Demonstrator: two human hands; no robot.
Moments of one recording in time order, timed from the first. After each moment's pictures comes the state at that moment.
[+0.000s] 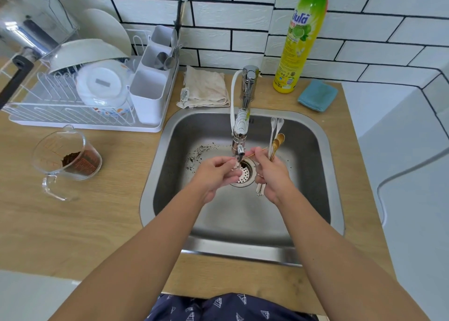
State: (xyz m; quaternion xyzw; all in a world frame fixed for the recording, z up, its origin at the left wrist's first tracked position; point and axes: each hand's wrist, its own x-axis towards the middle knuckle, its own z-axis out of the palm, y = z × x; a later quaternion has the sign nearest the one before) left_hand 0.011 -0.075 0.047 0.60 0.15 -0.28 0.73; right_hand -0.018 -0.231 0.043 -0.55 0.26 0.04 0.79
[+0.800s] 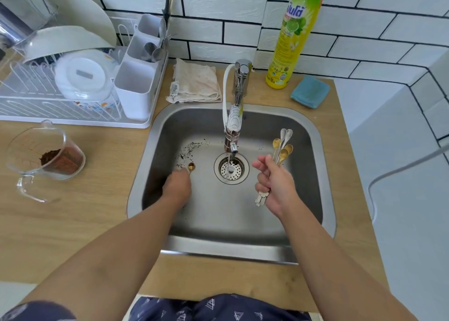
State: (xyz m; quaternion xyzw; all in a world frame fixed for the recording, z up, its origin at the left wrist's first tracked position) left_hand 0.027 -0.013 -0.038 0.98 0.00 -0.20 0.06; right_hand -0.044 -0.250 0.032 -0.44 0.32 0.01 0.84
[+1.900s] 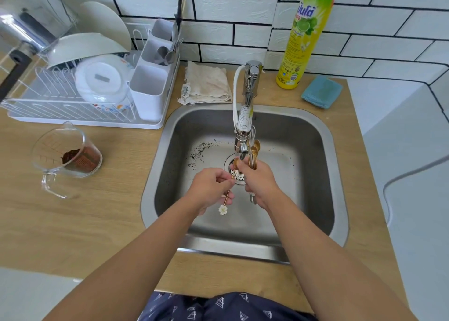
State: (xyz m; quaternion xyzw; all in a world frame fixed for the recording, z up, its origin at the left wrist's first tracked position) left_hand -0.016 -0.055 0.045 0.74 0.10 -0.29 0.59; right_hand -0.021 -0.200 0.027 -0.66 0.26 0.10 0.70
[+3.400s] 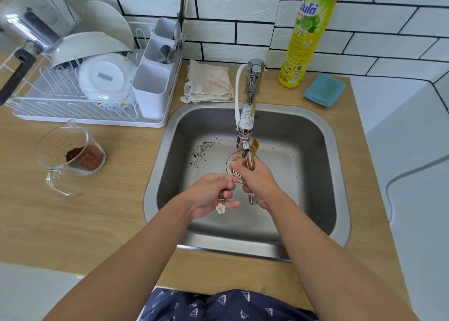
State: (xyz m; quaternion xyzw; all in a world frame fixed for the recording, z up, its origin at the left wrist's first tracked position) left_hand -0.025 -0.044 0.056 0.55 0.12 -0.43 0.71; right_hand -0.025 -0.199 0.025 -0.63 0.21 0.12 0.74
